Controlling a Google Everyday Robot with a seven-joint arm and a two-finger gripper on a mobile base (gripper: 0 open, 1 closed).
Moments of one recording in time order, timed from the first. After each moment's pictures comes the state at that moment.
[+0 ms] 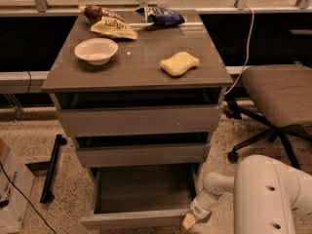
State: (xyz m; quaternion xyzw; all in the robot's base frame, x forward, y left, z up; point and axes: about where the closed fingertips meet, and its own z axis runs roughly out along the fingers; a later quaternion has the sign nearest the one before) arm 0.432 -0.152 0.190 0.34 -0.90 -0.28 0.06
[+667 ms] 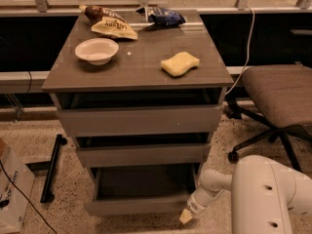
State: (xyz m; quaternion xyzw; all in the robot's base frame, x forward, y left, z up) arm 0.452 -0.146 0.188 0.35 -0.89 -0.28 0.04
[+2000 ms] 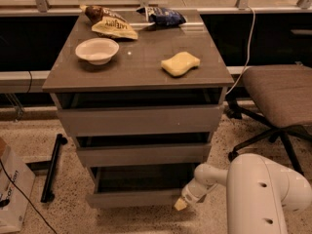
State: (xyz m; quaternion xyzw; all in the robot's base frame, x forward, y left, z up) arm 0.510 -0.129 0.183 0.39 -0.89 -0.24 -0.04
